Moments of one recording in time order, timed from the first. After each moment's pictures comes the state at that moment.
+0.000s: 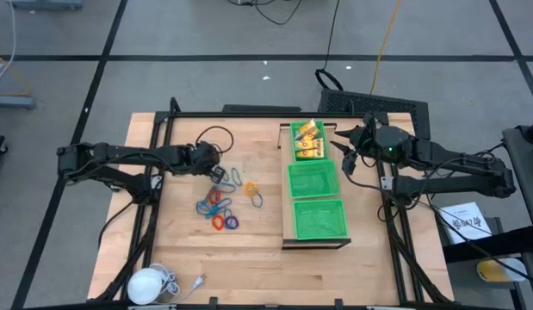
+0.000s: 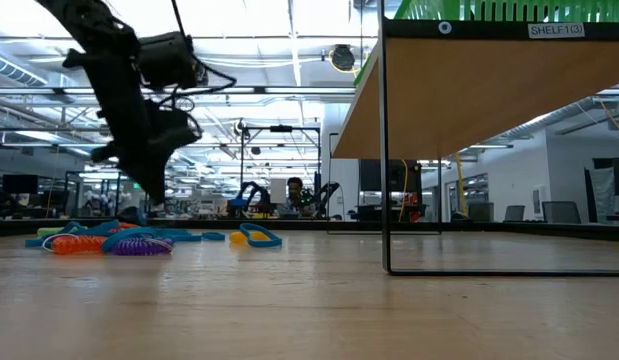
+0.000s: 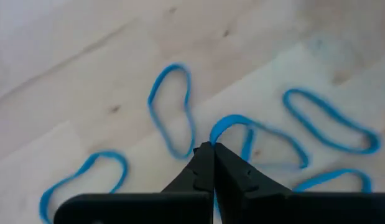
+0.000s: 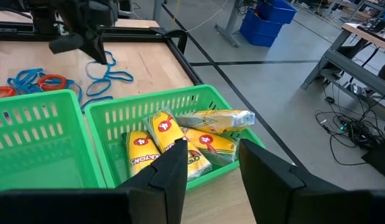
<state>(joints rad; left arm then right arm) 0.27 1.25 0.63 -0.52 -0.30 -0.67 -0.21 0.74 0.80 -0.43 0.31 -0.12</state>
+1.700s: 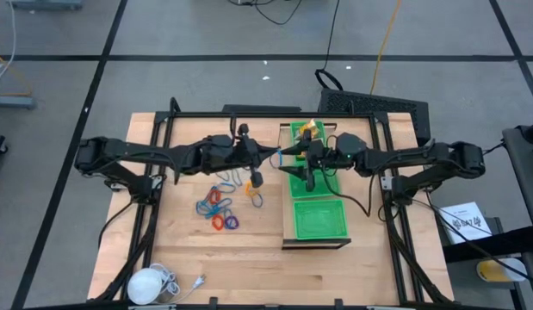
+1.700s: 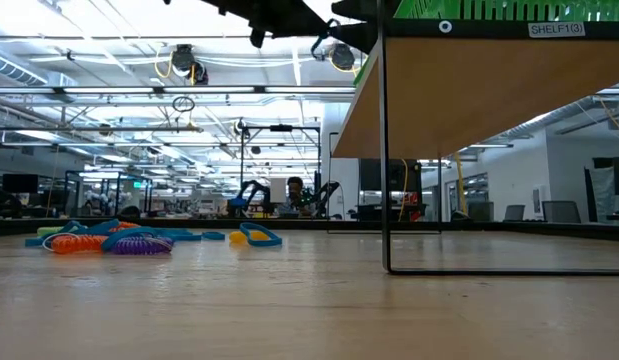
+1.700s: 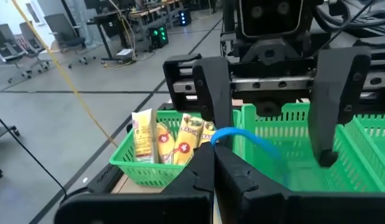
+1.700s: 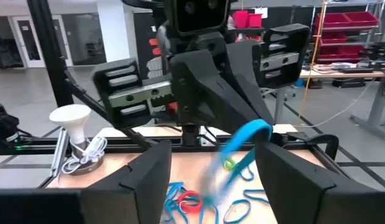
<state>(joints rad) 0.04 1.45 1.07 0.20 -0.24 0.11 -0.15 1.30 0.73 0.62 -0.19 0.04</state>
